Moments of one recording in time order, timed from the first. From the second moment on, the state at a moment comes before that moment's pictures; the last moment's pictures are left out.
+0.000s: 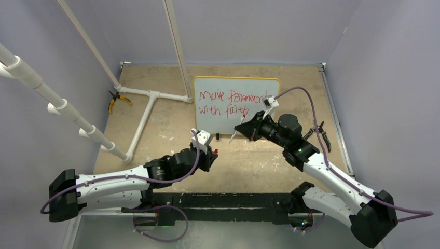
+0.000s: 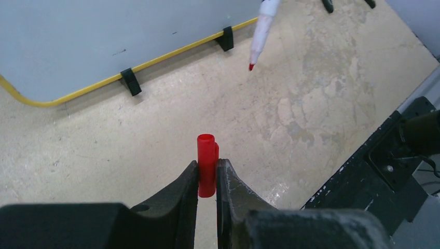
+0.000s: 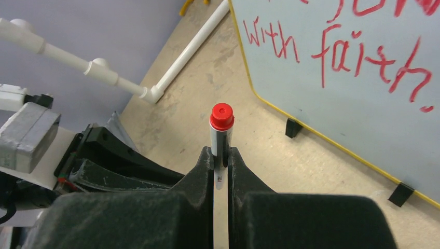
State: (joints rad) left arm -1.19 0.95 0.50 0.00 -0.44 -0.48; right arm 0.59 0.92 0.61 0.13 -0.26 0.59
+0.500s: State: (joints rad) left arm -1.19 0.88 0.46 0.12 -0.30 -0.35; right arm 0.59 1.01 0.64 0.22 -0.42 0.64
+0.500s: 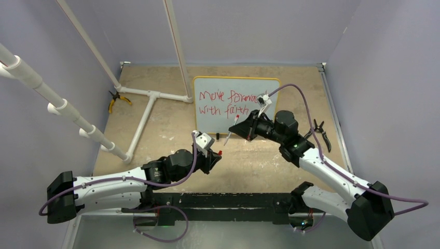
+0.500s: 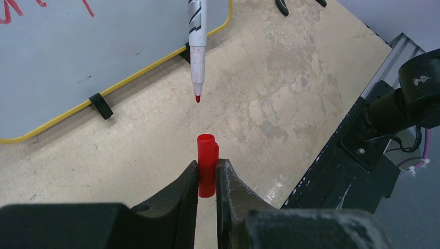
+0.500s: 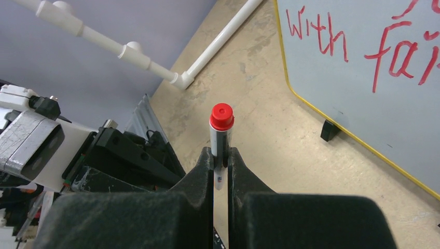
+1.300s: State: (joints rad) left arm -1.19 0.89 0.45 0.17 -0.29 -0.35; right arm 0.59 1.04 0.65 0.23 -0.53 0.64
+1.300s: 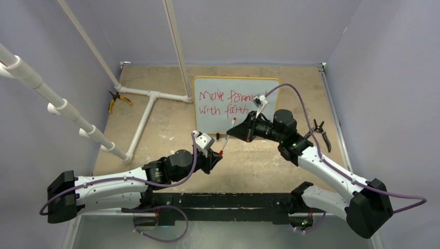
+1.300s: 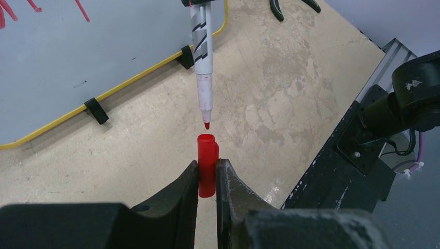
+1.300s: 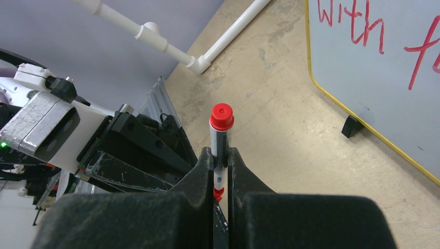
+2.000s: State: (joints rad) left arm -1.19 0.90 0.45 0.19 -0.29 -0.35; right arm 0.59 1.06 0.65 0.24 -0.57 0.64
